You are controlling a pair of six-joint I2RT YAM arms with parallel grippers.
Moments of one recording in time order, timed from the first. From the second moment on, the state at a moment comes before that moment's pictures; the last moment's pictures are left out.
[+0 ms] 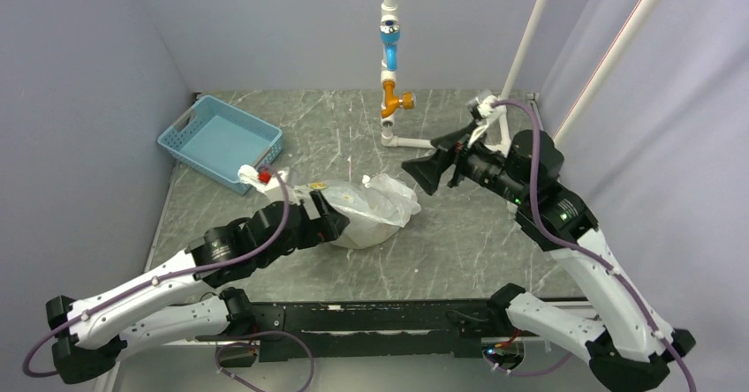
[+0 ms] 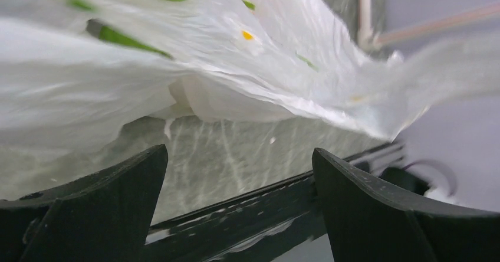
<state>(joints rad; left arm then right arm) -1.05 0.80 0.84 -0.60 -0.38 -0.99 0.58 0.88 1.20 -0.44 -0.27 0.23</state>
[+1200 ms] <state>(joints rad) -0.98 0.80 0.80 -0.85 -0.47 -1.73 0.92 1.11 1.20 -0.38 -0.13 0.14</state>
